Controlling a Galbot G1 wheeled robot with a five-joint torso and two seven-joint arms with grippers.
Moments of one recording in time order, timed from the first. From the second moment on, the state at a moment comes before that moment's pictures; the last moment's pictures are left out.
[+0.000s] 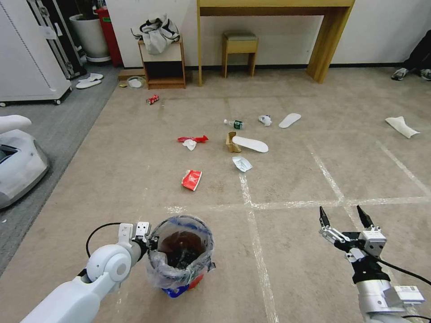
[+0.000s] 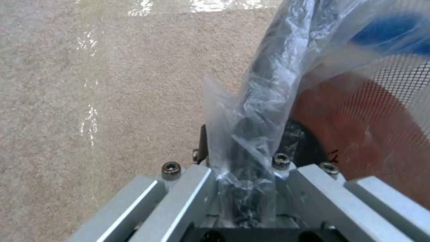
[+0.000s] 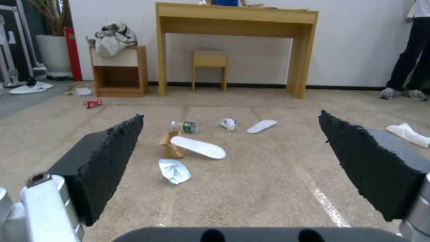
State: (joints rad) left arm 1.16 -0.84 -0.15 -1.85 -1.01 0.66 -0.43; right arm -1.71 1.52 0.88 2.16 0.25 0.16 -0.25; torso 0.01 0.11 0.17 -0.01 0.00
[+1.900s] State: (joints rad) left arm 1.30 -0.79 -0.28 -2.22 -0.99 0.62 -0.39; right arm -1.74 1.47 0.90 2.19 0.27 0.17 -0.24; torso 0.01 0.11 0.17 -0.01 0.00
